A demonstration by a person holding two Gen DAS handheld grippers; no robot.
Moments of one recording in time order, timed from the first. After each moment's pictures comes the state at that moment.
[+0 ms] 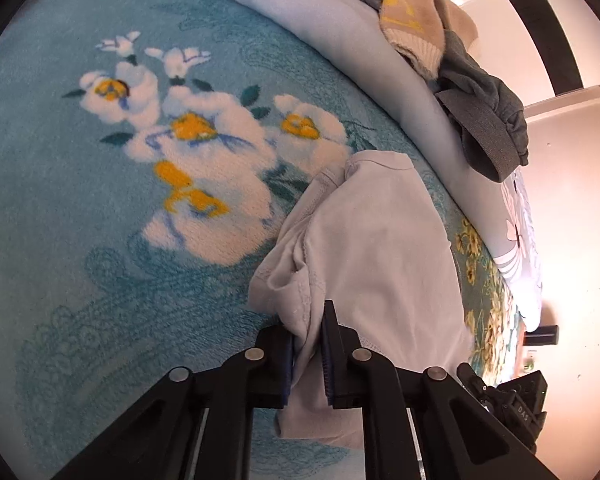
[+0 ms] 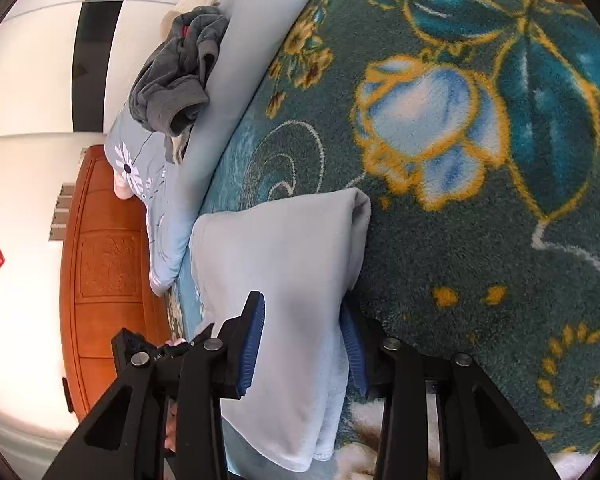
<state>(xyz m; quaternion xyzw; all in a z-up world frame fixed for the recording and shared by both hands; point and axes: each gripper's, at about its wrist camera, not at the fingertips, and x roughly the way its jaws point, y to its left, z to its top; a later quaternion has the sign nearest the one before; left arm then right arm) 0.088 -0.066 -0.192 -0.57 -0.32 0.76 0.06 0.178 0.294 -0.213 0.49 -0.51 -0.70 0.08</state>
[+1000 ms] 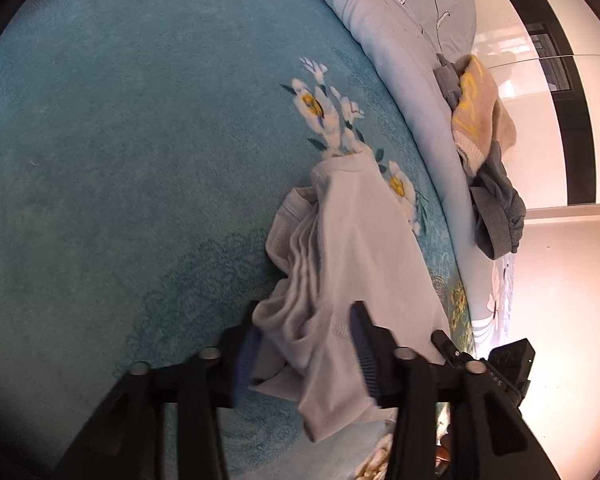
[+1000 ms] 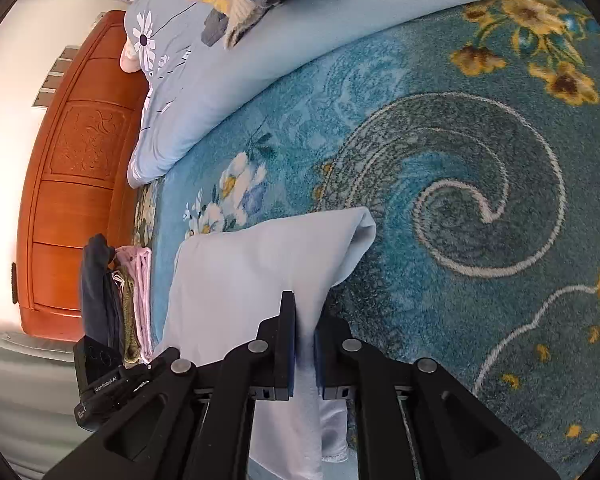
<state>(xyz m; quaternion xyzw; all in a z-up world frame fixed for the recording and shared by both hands) 0.177 -0.166 -0.179 -0.51 -0.46 0.72 -0.05 0.095 0.210 -0.189 0.59 -0.31 -0.71 0.21</state>
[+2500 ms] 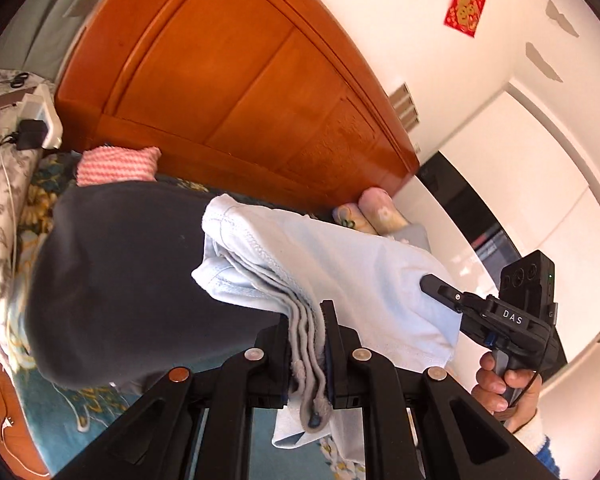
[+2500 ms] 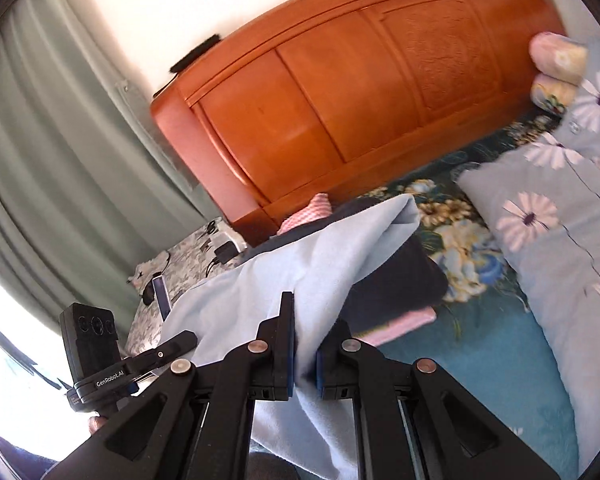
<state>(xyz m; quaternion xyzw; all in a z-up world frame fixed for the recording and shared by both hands) 0.395 -0.447 0.079 -0.11 -0.44 0.85 -0.27 0.050 -0.306 0.138 0.42 0.03 -0.64 0.65</state>
